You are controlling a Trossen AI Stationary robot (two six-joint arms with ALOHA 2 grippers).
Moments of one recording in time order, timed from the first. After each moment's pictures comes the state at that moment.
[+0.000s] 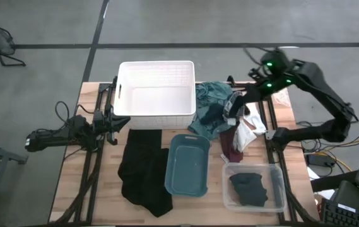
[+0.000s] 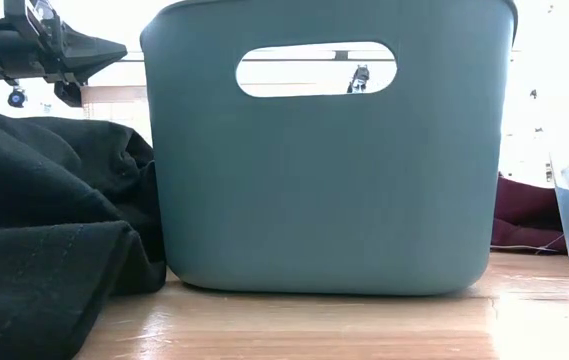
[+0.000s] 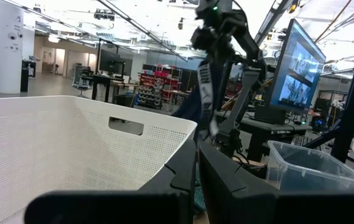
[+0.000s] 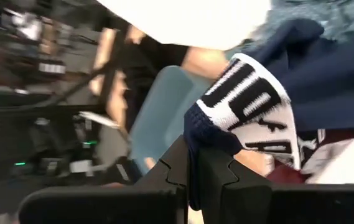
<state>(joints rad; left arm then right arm) 0.06 0.04 0.11 0.10 -0.21 -0.12 -0.65 1.14 1.57 -1.32 -0.60 0.71</state>
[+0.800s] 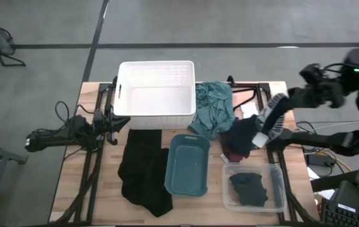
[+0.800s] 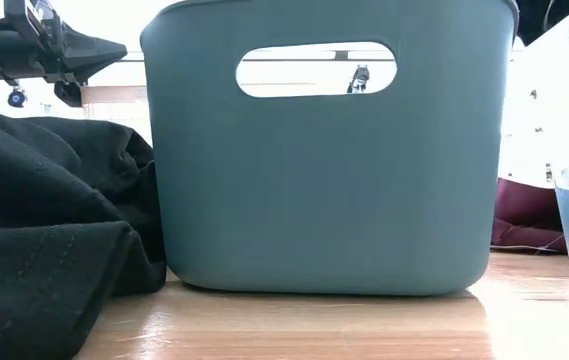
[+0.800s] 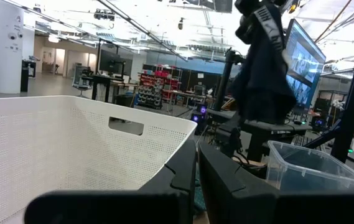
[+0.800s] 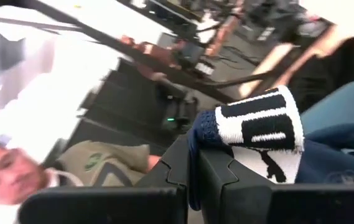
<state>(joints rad) 0.06 0.04 0.11 0.10 -0.21 -0.12 -0.65 0.89 1.80 -1.07 -0.98 0.99</state>
